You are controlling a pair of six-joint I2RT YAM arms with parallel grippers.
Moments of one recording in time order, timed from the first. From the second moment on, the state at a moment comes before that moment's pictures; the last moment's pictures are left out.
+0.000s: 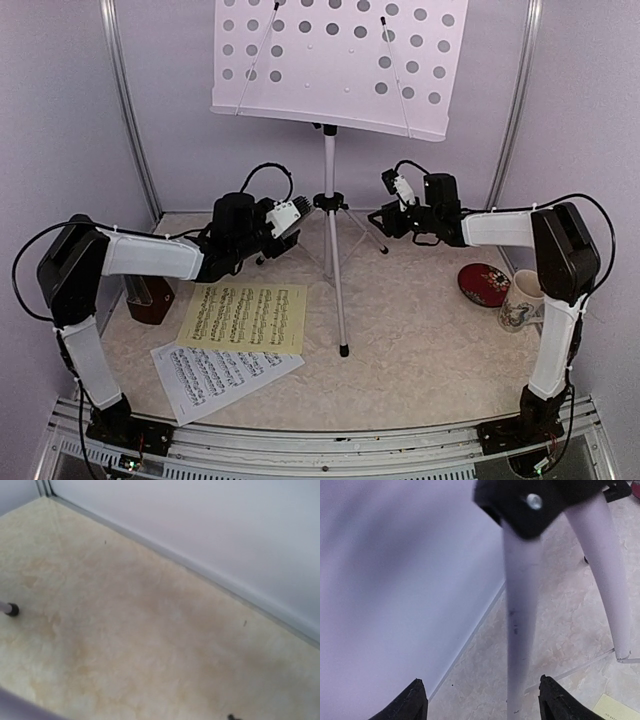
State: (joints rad) left arm -0.65 1.83 1.13 0.46 -0.14 0.74; right arm 0.39 1.96 1.35 0.25 -0.38 -0.12
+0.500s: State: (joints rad) left arm -0.63 1.62 1.08 0.27 -0.20 0.19; right arm 0.39 1.84 1.24 0.25 -0.44 -0.02
